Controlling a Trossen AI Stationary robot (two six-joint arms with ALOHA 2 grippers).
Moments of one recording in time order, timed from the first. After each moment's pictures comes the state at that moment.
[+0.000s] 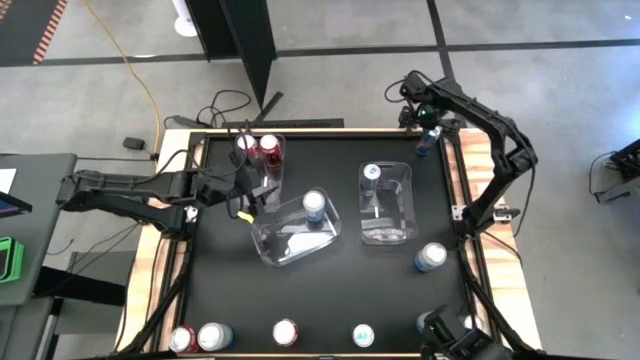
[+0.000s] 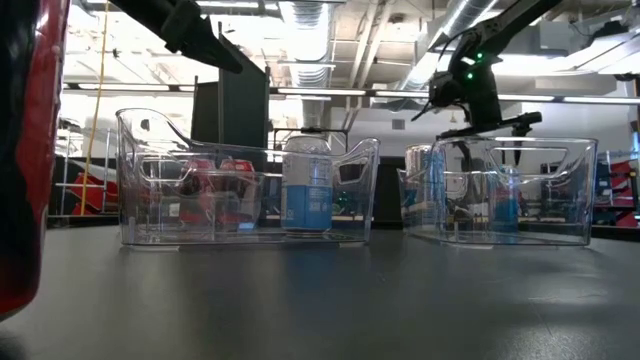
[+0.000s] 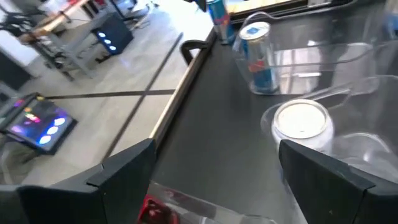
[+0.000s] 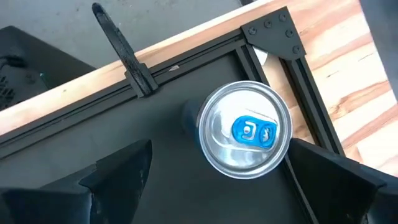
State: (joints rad) left arm 0.03 0.95 0.81 -0.27 -0.52 0.22; right arm -0.99 1.69 1.43 -1.23 0.36 1.00
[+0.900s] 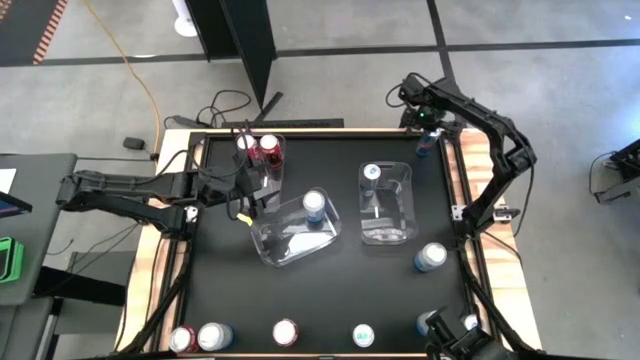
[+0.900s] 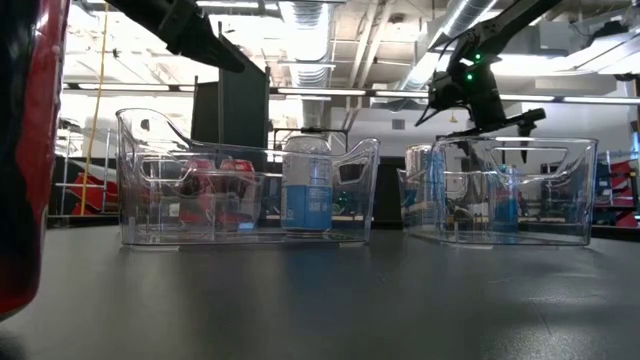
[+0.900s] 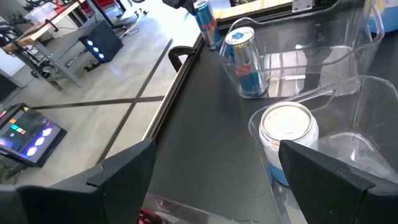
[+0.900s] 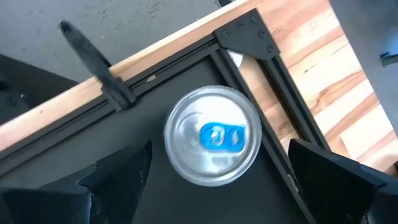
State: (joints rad) left arm 0.03 0.95 0.78 -0.23 -0.47 0.24; right arm -0.99 1.69 1.43 -1.29 0.42 1.09
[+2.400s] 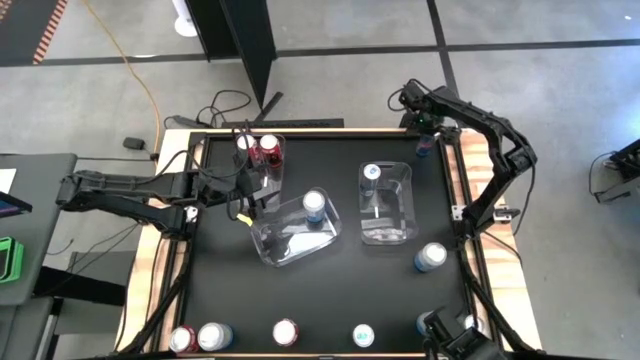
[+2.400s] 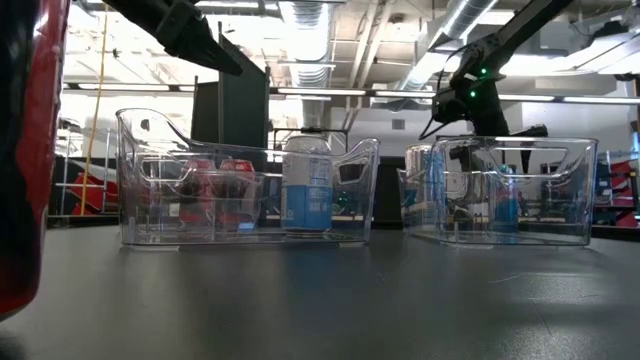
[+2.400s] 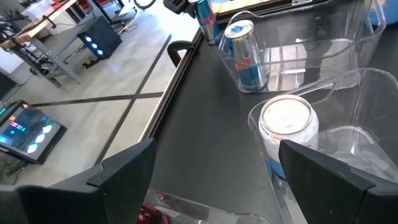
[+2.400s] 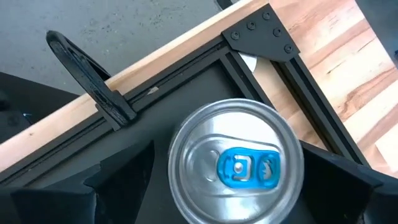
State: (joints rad) left arm 0.03 0.95 0.78 -0.25 -0.47 0.24; right arm -1.01 1.69 1.30 -1.11 0.45 1.12
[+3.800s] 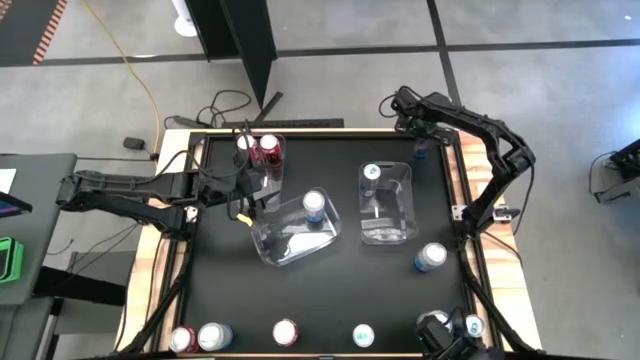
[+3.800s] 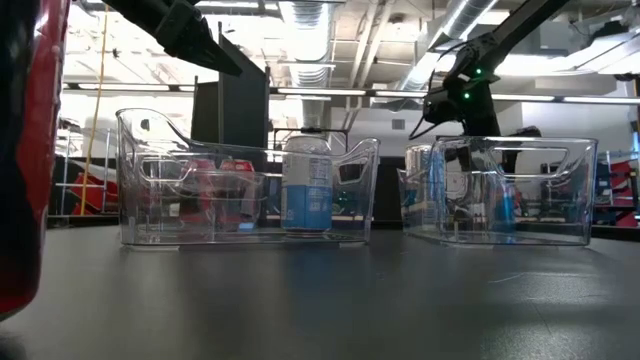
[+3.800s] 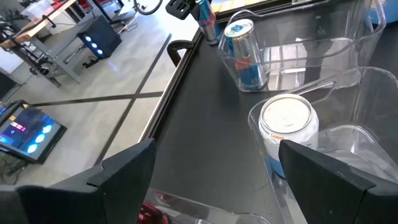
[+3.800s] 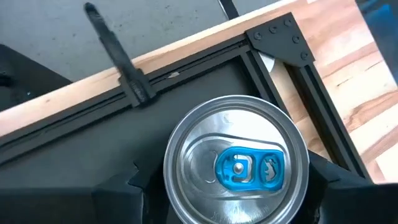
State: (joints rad) left arm 0.03 0.95 0.78 -0.26 -0.47 0.24; right arm -0.92 1.69 1.27 -1.07 0.50 1.06
